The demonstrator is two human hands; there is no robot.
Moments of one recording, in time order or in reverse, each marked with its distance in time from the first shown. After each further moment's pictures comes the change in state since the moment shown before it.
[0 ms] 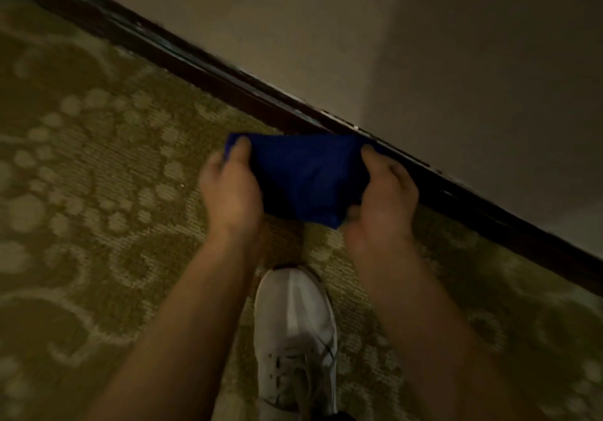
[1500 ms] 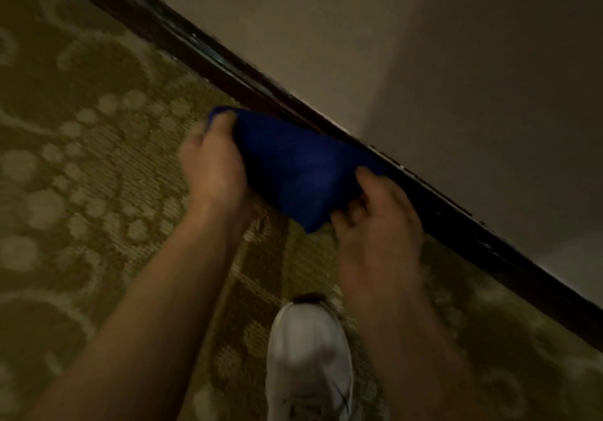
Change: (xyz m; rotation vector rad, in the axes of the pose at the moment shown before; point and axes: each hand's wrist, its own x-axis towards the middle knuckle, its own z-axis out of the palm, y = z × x) left_hand 0.062 0.042 -0.020 -0.162 0.048 0.149; right_hand -0.032 0.012 0.036 0.022 -0.237 0.038
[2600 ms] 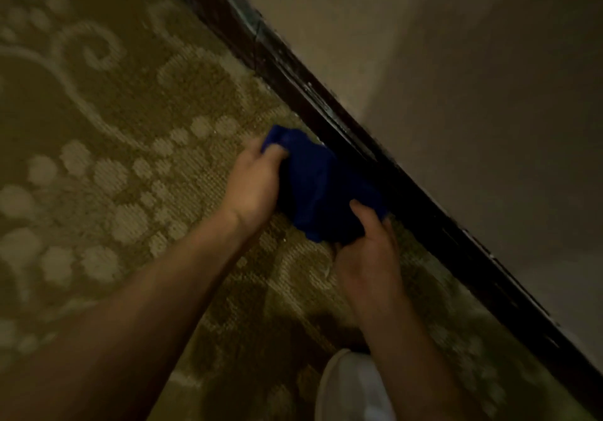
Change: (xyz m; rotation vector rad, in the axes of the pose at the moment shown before) left_hand 0.081 0.037 -0.046 0.216 -0.202 -0.069; right_hand 0.058 0.068 0.071 -0.093 -0.066 0.213
